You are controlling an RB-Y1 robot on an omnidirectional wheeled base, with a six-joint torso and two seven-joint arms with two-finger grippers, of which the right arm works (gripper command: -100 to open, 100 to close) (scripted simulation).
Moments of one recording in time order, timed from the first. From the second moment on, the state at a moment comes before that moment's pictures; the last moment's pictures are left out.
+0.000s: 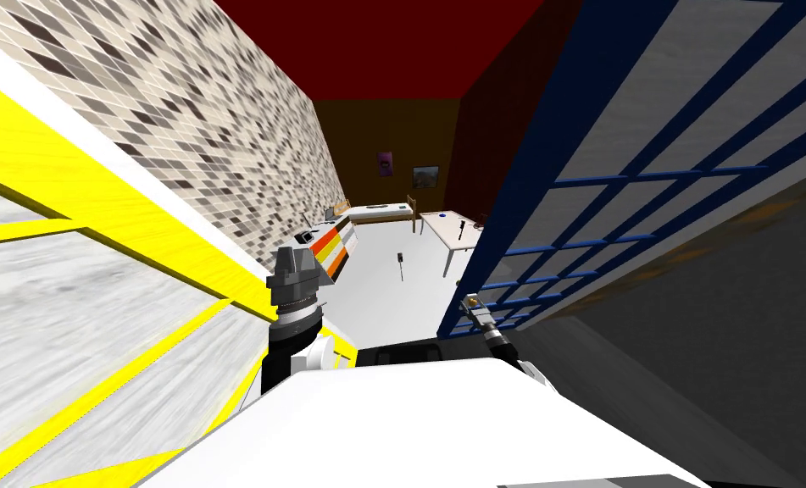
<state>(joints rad) 0.10 -0.27 -0.27 -0.67 0.39 -1.07 1.05</state>
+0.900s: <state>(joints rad) 0.10 -0.27 -0.27 -0.67 0.38 -1.06 1.00</state>
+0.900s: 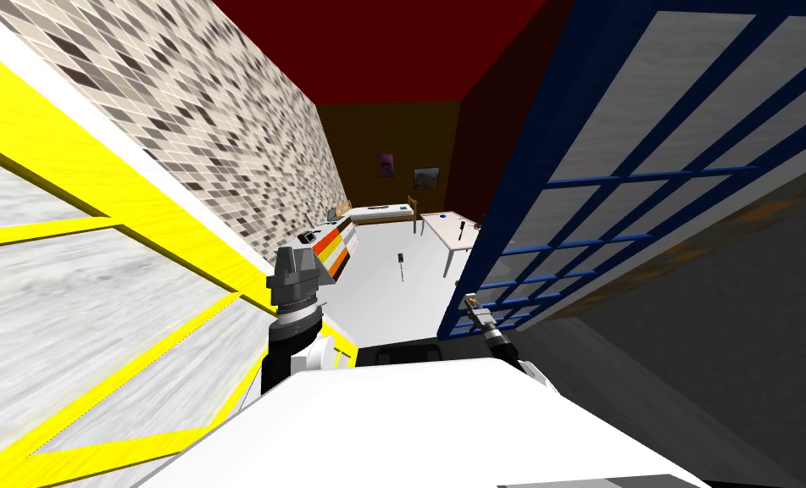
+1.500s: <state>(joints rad) 0.09 -0.27 -0.26 -0.67 0.34 -1.05 0.85</state>
